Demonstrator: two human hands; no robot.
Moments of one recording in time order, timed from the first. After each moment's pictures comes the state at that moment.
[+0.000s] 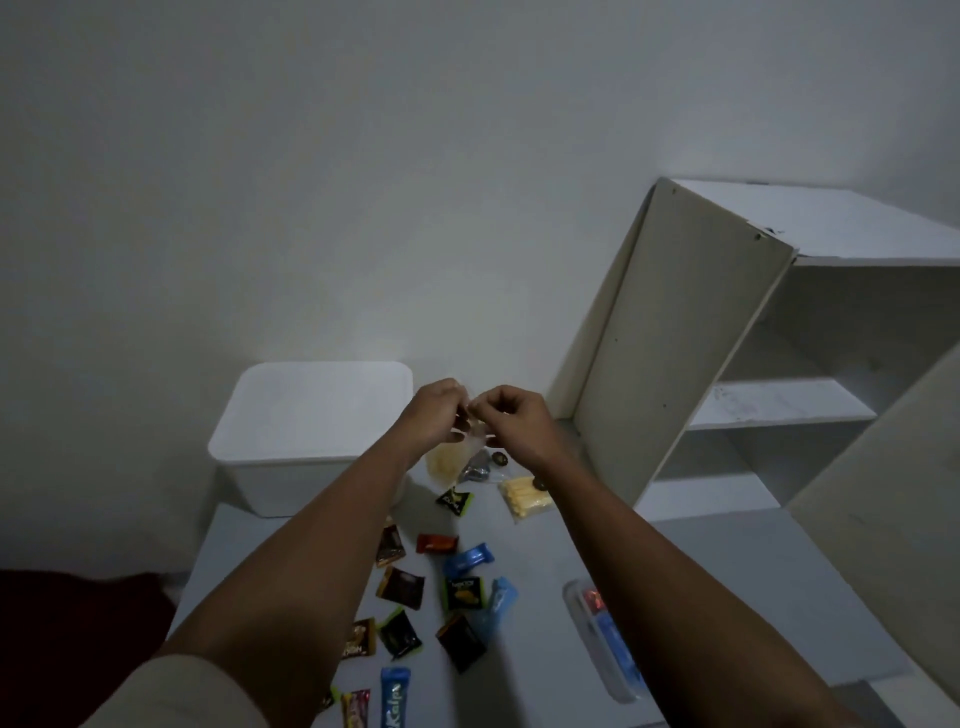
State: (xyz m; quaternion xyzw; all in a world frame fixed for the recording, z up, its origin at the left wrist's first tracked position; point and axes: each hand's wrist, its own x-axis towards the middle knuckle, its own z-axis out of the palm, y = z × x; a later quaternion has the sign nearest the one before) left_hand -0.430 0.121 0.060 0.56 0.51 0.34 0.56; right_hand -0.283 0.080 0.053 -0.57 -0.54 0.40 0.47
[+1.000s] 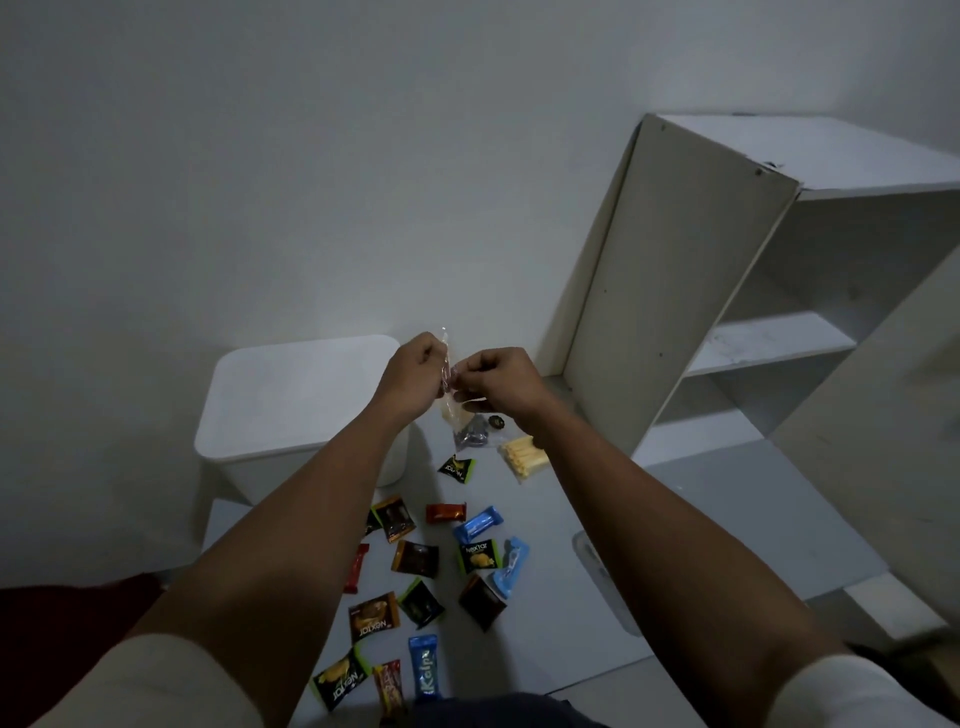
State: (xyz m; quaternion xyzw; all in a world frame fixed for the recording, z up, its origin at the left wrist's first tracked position) left_hand -0.458 0.140 0.061 0.64 0.52 0.34 0.45; right_hand -0.310 0.096 0.065 -0.60 -0.48 0.47 0.43
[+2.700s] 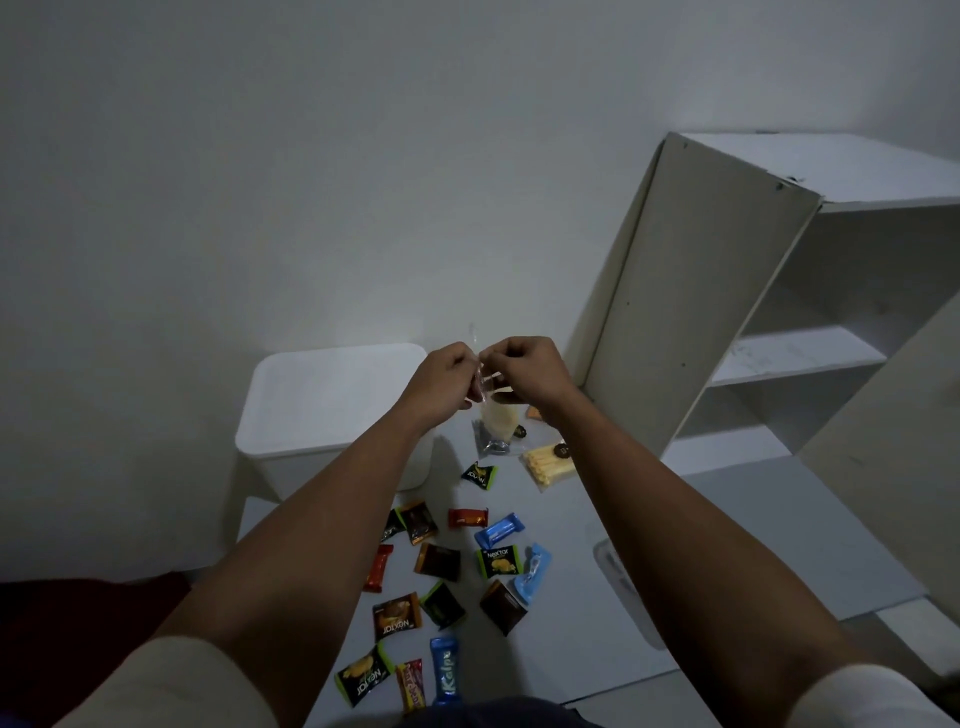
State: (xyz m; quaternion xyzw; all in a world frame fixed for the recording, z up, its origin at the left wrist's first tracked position) left_hand -0.468 0.121 0.074 0.65 0.49 0.32 0.48; right_hand -0.319 0.093 0.086 -0.61 -0.49 0.43 0.46
